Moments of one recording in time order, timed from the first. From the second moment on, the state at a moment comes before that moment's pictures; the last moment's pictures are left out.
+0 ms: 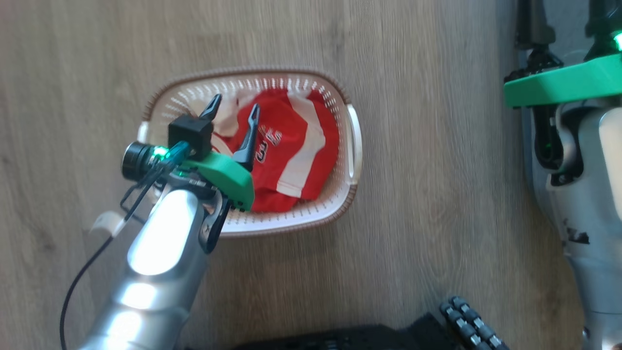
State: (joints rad) left arm -0.58 0.04 -0.37 0.64 -0.22 -0.06 -0.25; right arm -0.68 -0.21 0.17 0.12 0.34 0.12 -0.26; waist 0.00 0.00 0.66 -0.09
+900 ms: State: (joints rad) left arm -0.97 0.03 -0.64 1.22 -0.34 -0.02 -0.22; right arm -0.77 -0.22 0.20 0.06 0.32 0.12 -0.26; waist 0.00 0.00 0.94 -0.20
